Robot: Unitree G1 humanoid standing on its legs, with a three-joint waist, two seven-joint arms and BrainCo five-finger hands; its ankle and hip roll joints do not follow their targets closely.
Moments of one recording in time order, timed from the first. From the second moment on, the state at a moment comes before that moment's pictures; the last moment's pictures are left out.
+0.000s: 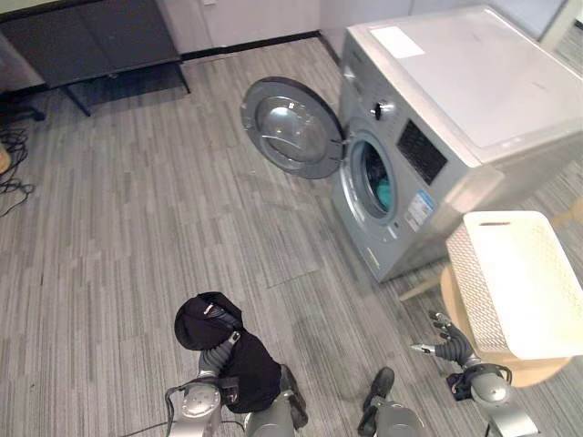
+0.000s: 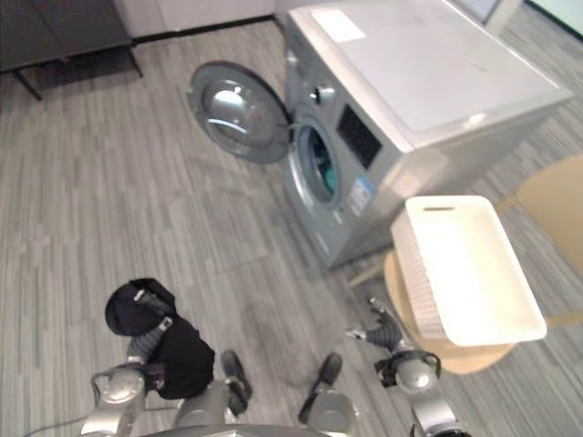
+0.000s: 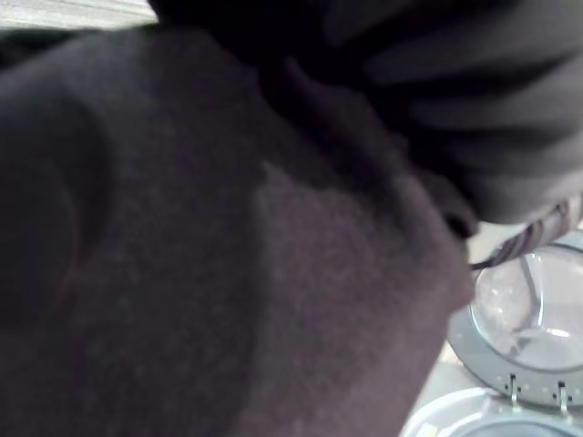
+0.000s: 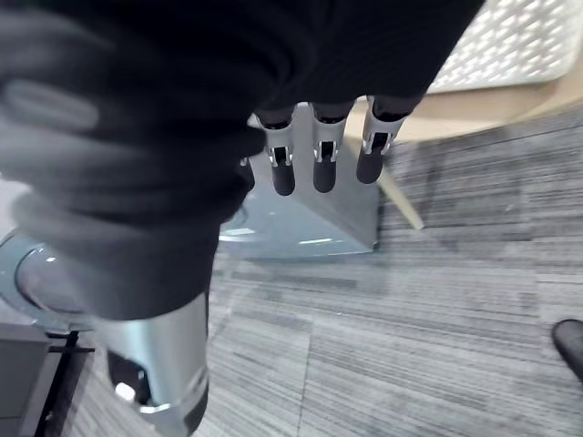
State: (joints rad) left arm 0.16 0.28 -0.05 0.53 -0.19 -0.09 0.05; right arm 0.12 -0.39 0.17 0.41 -0.03 -0.07 -0.04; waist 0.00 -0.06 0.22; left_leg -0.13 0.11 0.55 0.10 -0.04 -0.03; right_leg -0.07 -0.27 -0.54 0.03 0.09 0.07
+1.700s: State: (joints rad) left arm 0.01 0.38 -0.22 0.51 -0.13 -0.08 0.02; right arm 0.05 -0.34 0.25 0.45 -0.08 -0.06 -0.03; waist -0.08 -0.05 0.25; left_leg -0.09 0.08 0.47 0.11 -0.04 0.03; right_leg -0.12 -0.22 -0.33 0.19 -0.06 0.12
